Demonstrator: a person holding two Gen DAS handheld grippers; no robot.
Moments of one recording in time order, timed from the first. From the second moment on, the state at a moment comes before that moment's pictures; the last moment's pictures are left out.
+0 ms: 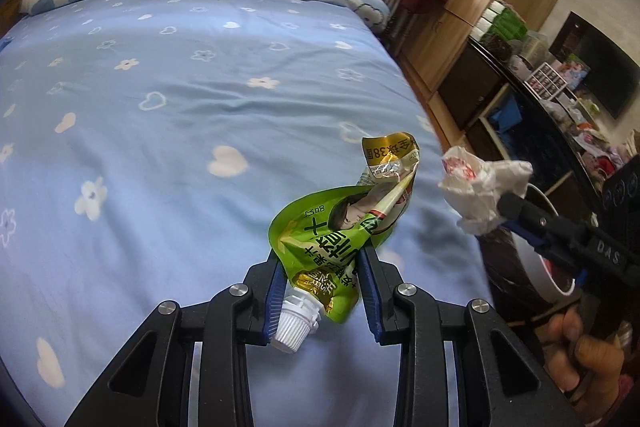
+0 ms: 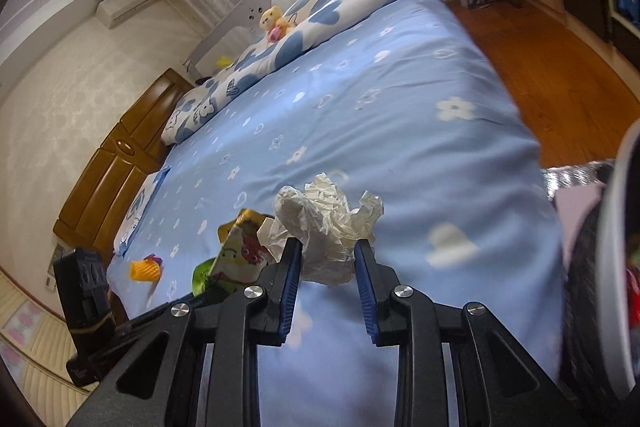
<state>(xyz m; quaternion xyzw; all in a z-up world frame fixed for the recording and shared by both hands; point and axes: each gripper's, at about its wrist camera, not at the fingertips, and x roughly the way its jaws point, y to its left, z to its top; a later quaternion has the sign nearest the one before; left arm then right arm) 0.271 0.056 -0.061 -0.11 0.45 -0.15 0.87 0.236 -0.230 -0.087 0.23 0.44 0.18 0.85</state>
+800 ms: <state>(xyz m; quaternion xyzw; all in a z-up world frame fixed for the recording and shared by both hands) 0.236 -0.040 -0.030 -0.03 0.44 -0.22 0.87 0.148 -0.310 -0.068 0.24 0.40 0.12 0.88</state>
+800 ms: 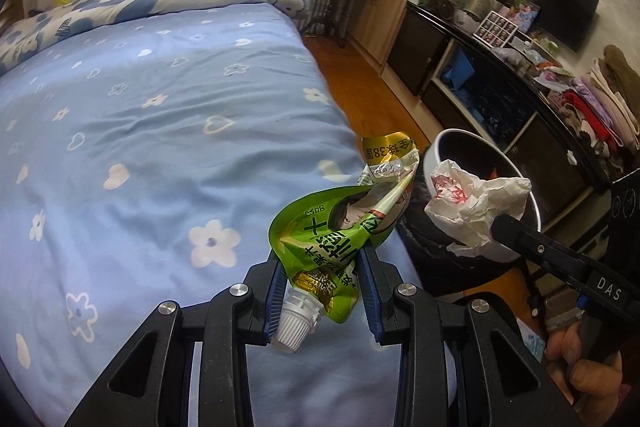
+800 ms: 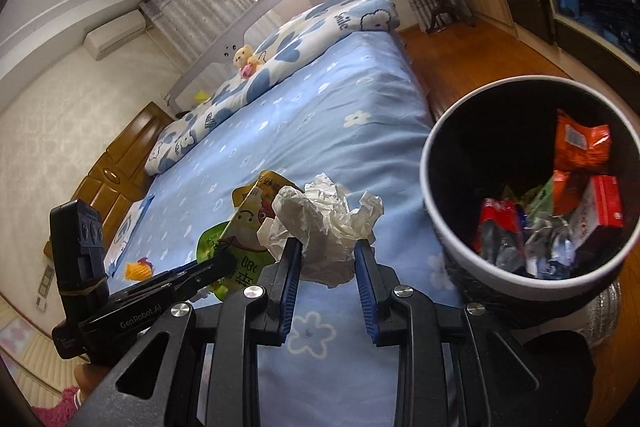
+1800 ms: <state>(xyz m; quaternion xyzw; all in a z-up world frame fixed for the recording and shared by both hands) 0.237 -0.083 -0.021 0.00 0.43 -0.27 0.86 0.115 -0.358 -0.057 0.24 0.37 0.07 0.89</state>
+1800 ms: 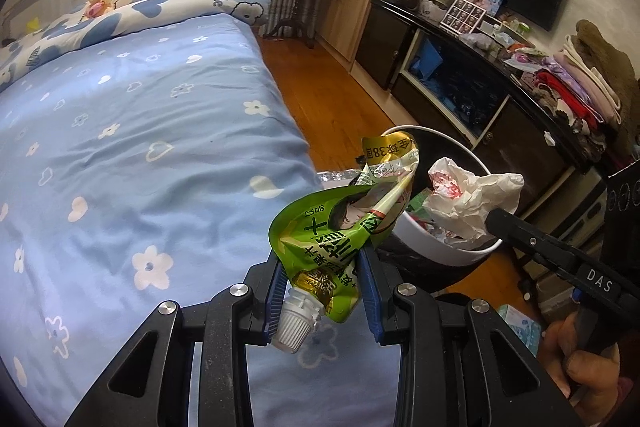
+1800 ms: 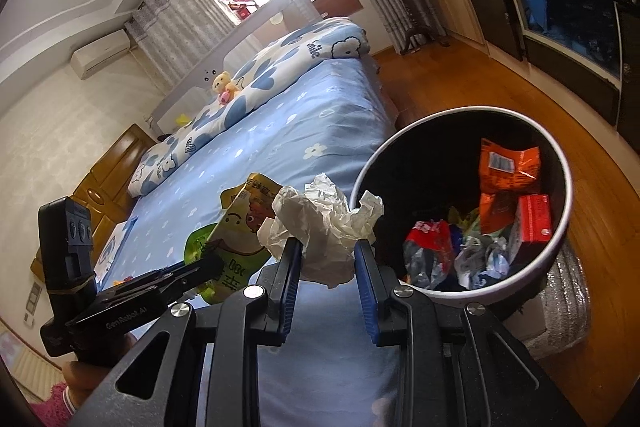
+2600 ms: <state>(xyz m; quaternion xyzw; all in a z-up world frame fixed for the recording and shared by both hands) 0.247 -0.135 -0.021 0.03 0.44 -0.30 0.85 0.105 -0.402 -0.052 0.24 0.36 0.01 0.90</state>
